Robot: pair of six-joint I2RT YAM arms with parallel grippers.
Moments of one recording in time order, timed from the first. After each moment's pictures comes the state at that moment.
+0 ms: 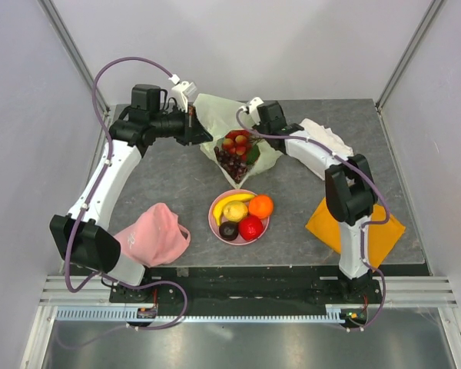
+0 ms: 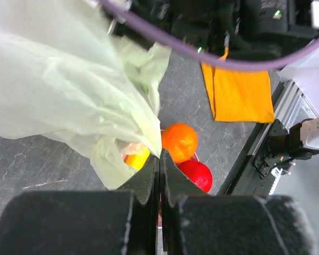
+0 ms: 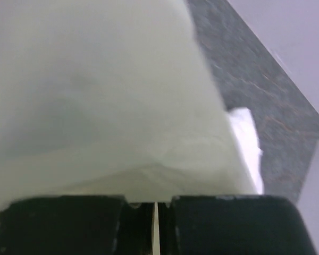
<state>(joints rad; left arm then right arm) -0.25 1.52 1.57 -0.63 0.73 -0.07 0.50 2.10 1.70 -0.28 0.35 -0.40</state>
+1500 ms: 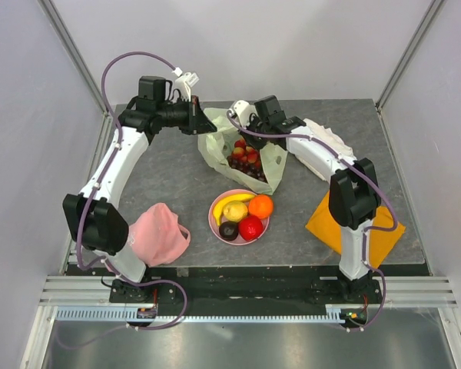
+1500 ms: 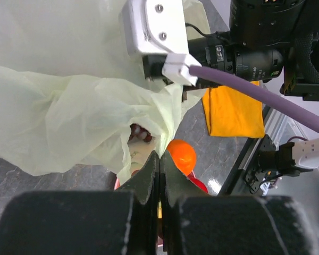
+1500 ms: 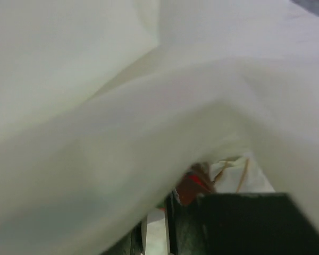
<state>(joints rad) -0.24 1.66 1.66 -0.57 0.77 -0.15 0.50 2.01 1.74 -0.49 -0.23 -0.43</state>
